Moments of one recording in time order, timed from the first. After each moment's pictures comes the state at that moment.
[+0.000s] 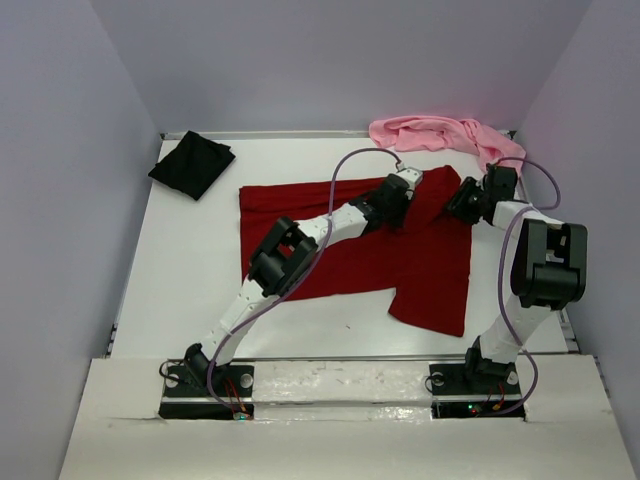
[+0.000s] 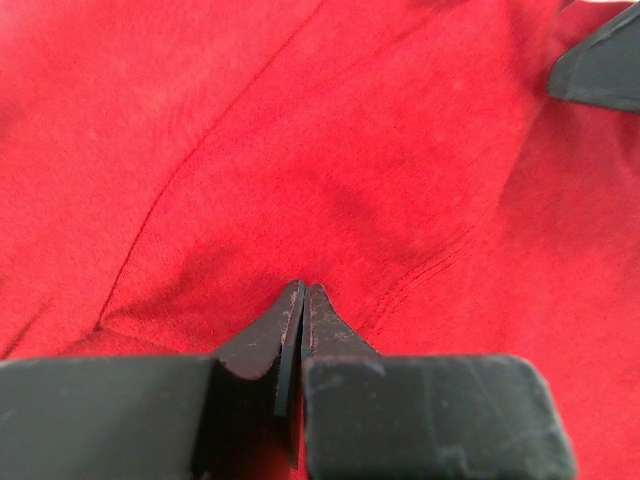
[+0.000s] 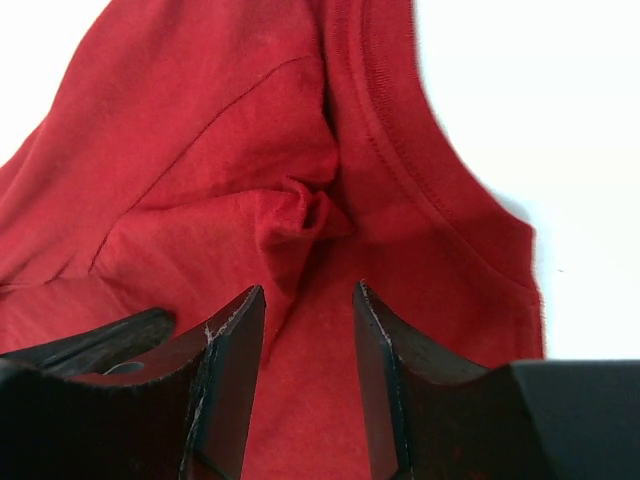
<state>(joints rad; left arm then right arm) -0.85 2.49 2.02 -0.13 -0.04 -0.25 -0.17 1.80 1.09 -0.09 -0.28 0.46</state>
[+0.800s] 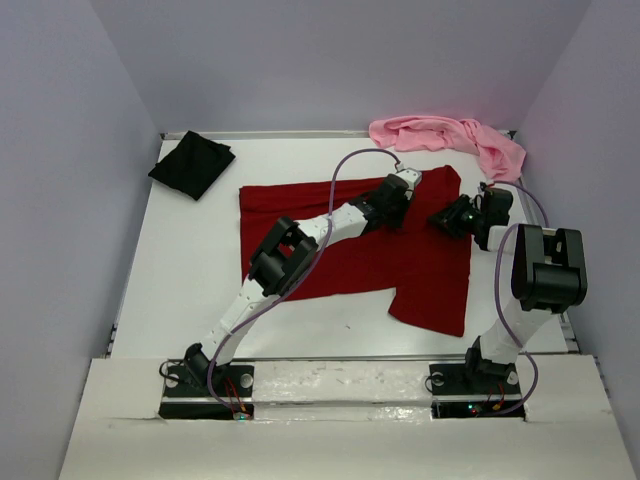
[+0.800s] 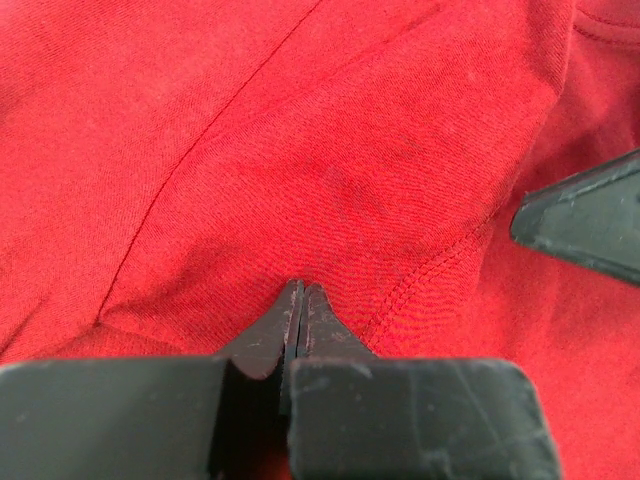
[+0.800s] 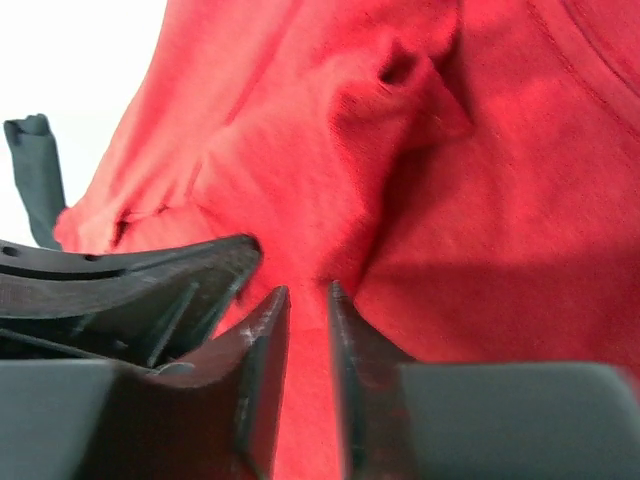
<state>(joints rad) -0.85 2.50 2.03 -0.15 -0.04 -0.26 -0.17 1.77 0.81 0.29 -0.55 0.70</state>
